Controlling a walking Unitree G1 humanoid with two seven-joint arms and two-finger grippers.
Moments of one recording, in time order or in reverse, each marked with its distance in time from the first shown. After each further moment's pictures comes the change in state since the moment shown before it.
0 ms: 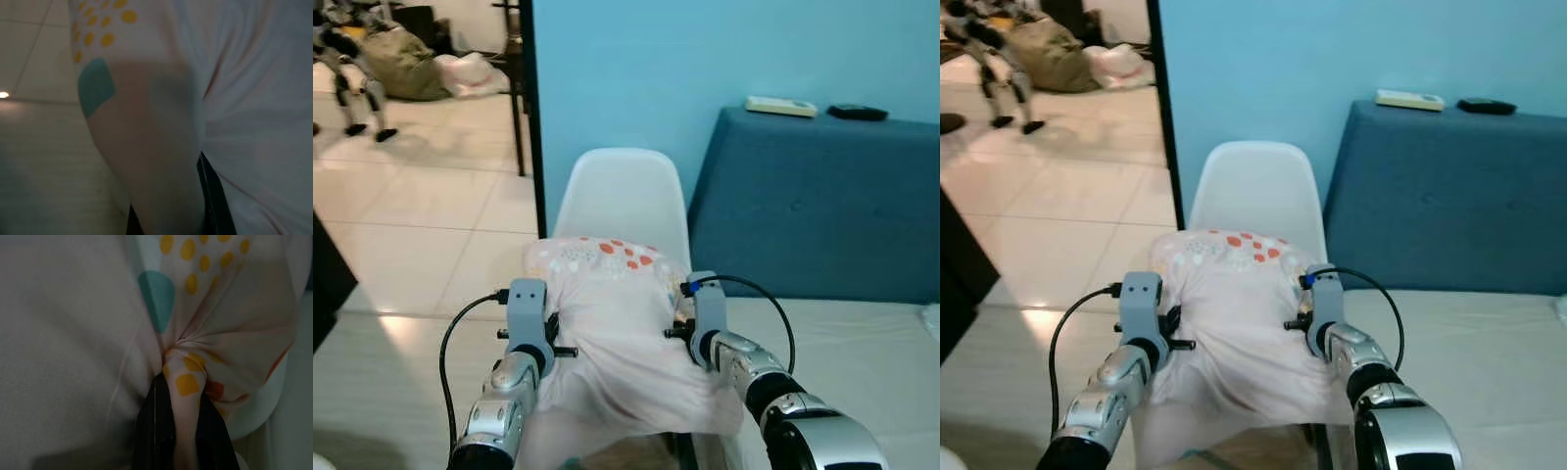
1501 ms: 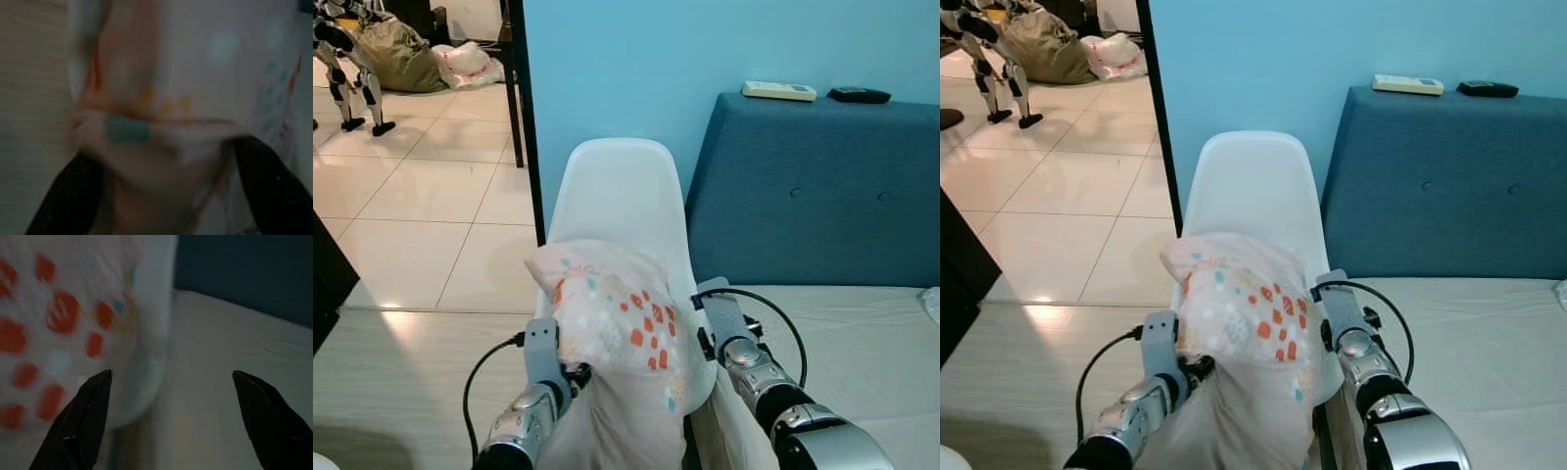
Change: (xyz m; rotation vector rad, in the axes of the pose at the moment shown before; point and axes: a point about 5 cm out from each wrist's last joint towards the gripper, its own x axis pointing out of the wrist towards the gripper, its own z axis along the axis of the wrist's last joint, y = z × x) left arm 0.005 -0.012 -0.059 -0.178 0.286 0.002; right arm -0.008 -0.027 -0.004 -0.239 -0.059 -0.358
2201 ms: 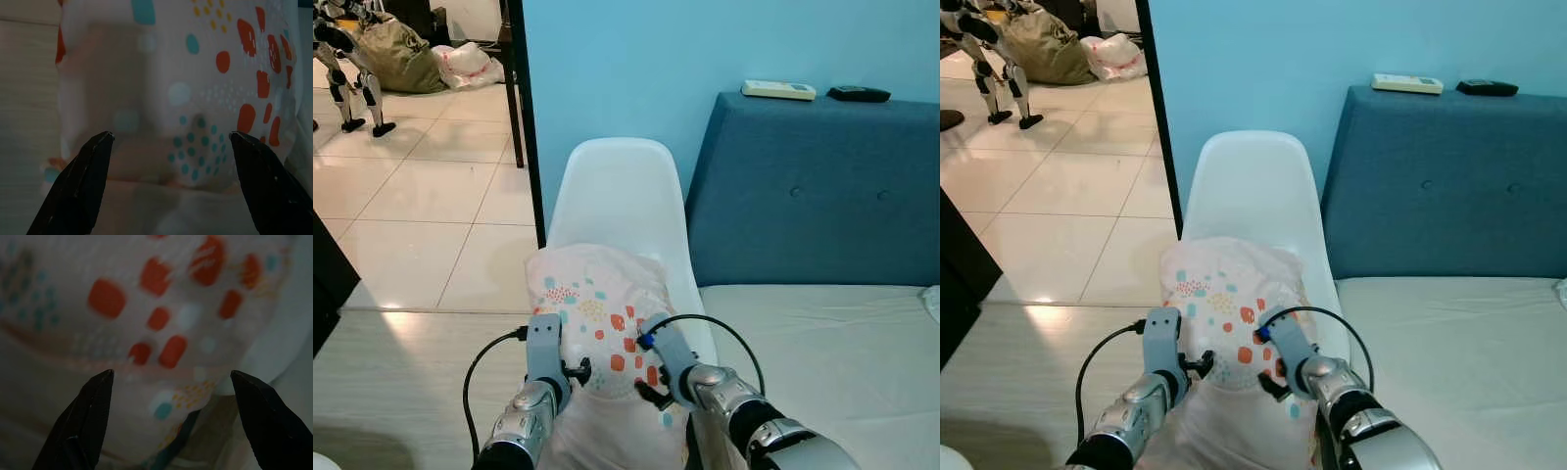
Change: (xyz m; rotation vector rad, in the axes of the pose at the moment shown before) left arm 0.002 -0.001 0.003 0.096 -0.045 0.031; right arm -0.011 0.058 -0.024 -0.083 0.165 0.458
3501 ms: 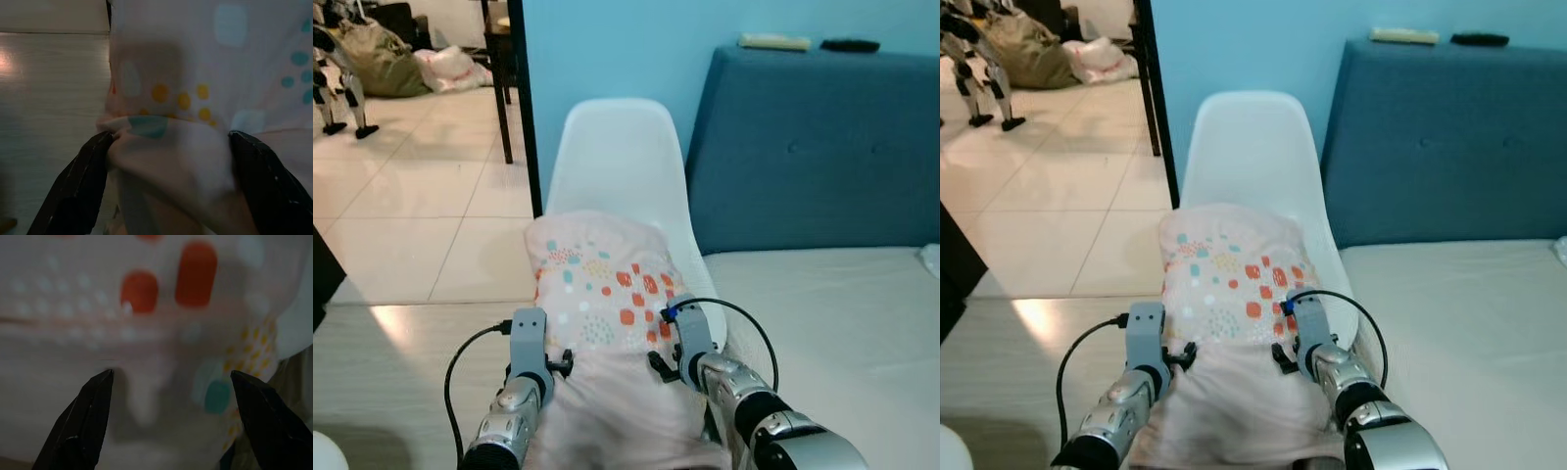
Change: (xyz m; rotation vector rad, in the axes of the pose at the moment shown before) left arm -0.003 0.019 0.007 0.057 -0.063 0.053; right arm -0.003 -0.015 0.003 0.196 -0.049 -0.124
